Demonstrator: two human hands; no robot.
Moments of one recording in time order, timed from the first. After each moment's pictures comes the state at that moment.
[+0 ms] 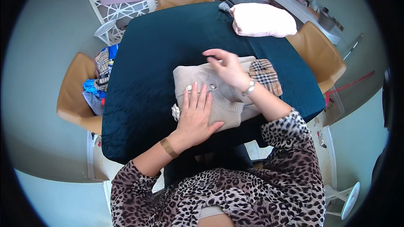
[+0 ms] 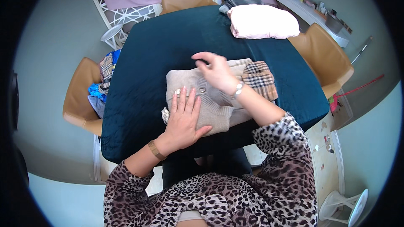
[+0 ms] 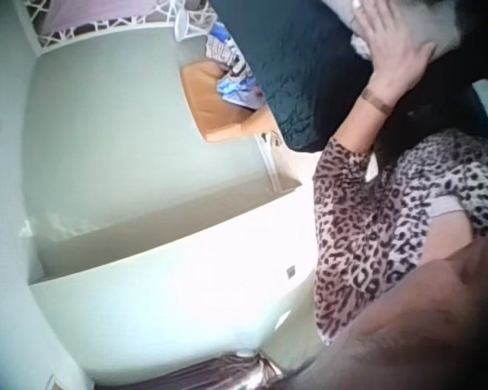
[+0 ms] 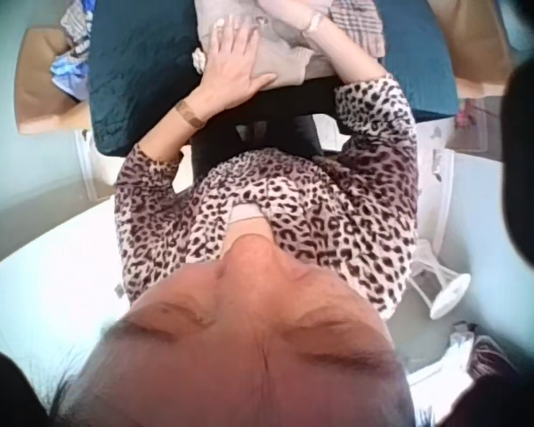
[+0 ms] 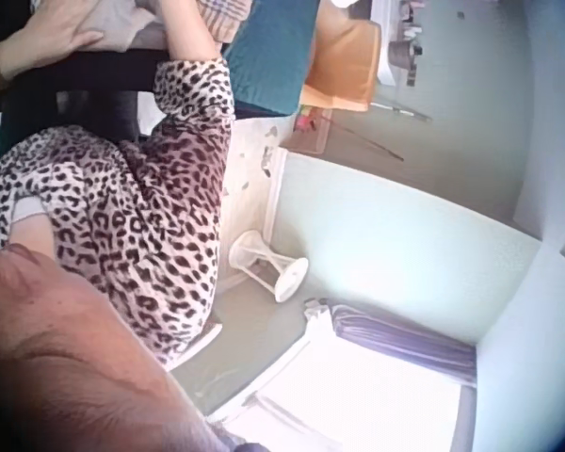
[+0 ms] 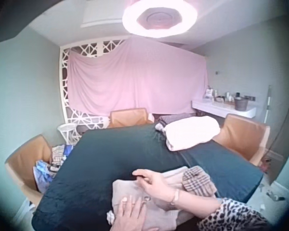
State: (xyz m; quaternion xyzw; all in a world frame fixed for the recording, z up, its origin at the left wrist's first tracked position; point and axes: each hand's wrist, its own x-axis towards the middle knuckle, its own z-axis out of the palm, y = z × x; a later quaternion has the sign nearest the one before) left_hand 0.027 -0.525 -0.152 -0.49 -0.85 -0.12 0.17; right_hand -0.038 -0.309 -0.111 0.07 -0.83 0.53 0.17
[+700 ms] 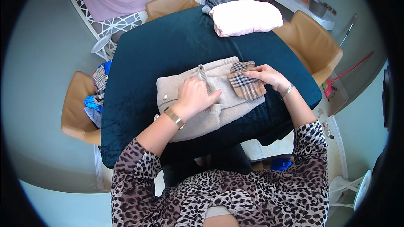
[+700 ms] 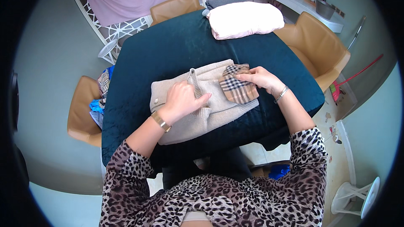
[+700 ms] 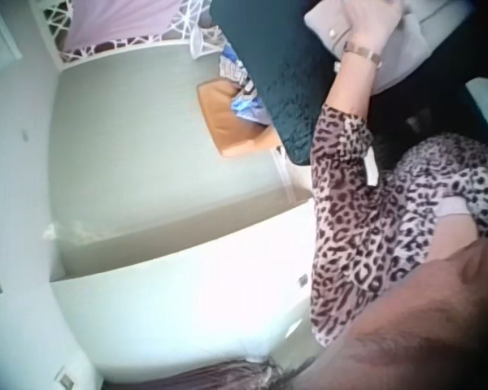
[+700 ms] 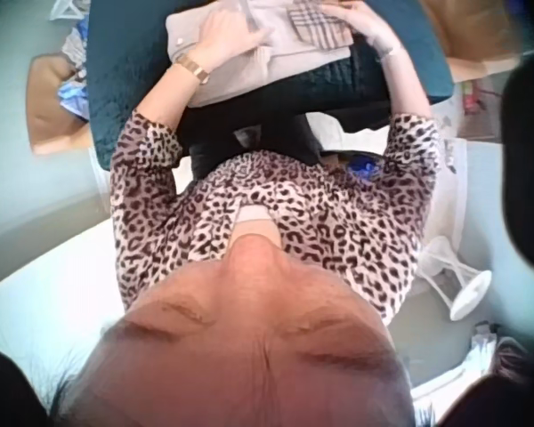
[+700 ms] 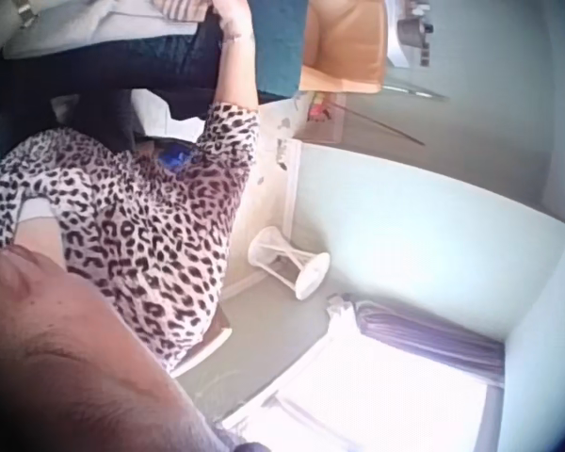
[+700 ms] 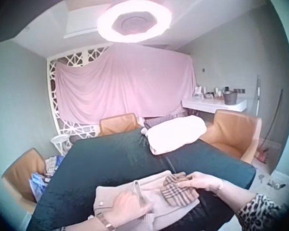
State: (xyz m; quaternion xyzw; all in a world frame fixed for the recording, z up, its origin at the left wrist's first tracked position) left_hand -0.021 -0.431 -0.102 -0.43 -0.89 -0.11 0.09; right_hand 0.059 -0.131 -0.133 -0.12 -0.78 0.61 -0.04
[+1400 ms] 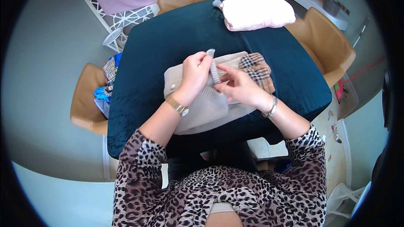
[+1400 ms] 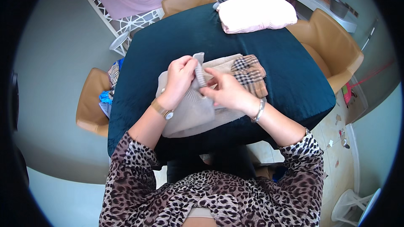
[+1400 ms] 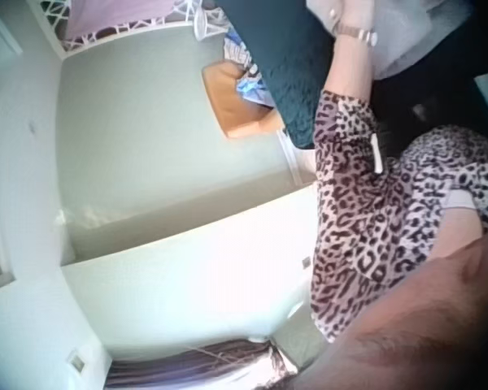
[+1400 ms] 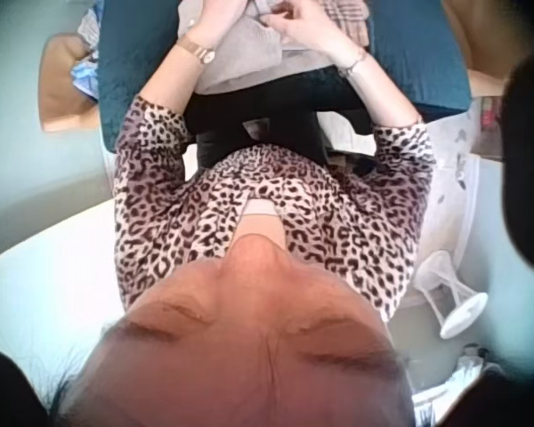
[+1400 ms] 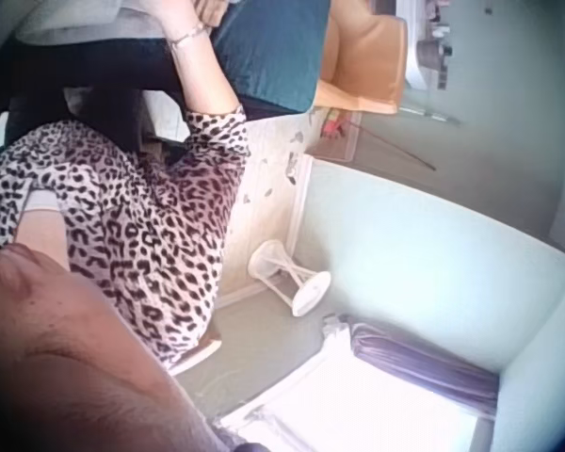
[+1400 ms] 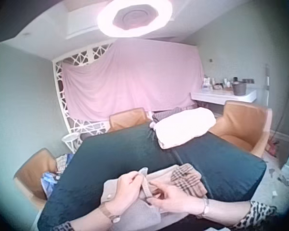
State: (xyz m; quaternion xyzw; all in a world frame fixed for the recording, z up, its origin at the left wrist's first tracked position) left_hand -0.048 -0.417 -0.093 -0.31 -0.74 -0.59 0.02; right_hand 0.067 -0.262 -0.110 0.07 -0.78 0.62 0.04
